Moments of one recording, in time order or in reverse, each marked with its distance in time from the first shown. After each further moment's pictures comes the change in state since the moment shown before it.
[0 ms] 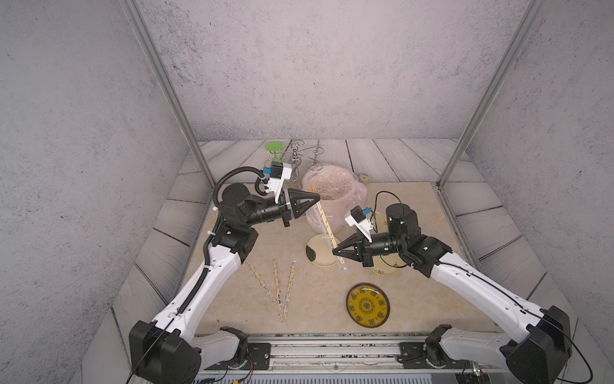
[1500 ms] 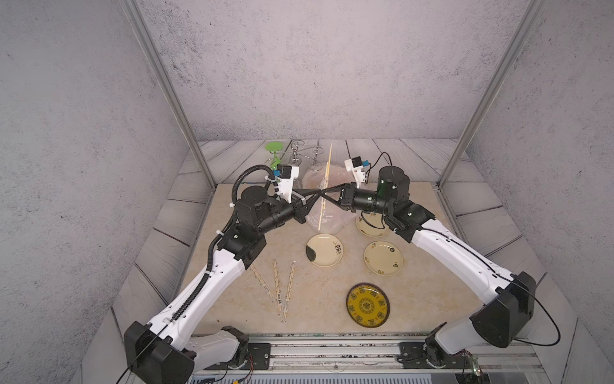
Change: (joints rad) left arm -0.144 -0.031 0.021 -0.287 -0.497 0.110; right arm -0.025 0.288 0.413 0.167 0.333 0.778
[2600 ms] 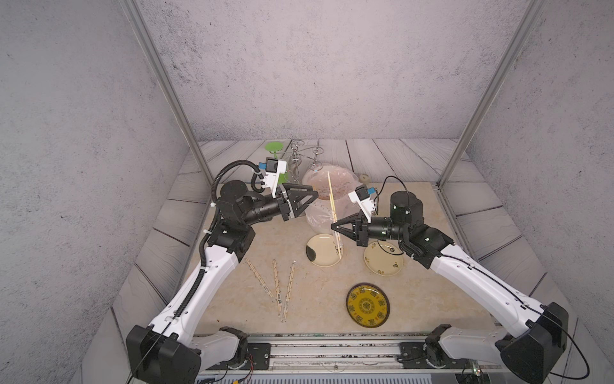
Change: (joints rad) left arm 0.161 0.043 0.014 0.180 0.449 -0.230; right arm 0.005 -0.245 -0.290 -0.092 -0.166 -0.629
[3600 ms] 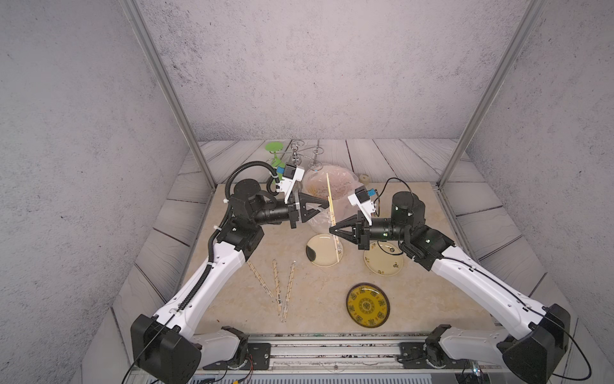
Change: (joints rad) left arm -0.084 0.021 0.026 -0.041 0.101 0.060; right arm 0.025 -0.011 0.000 0.042 -0.079 -0.018
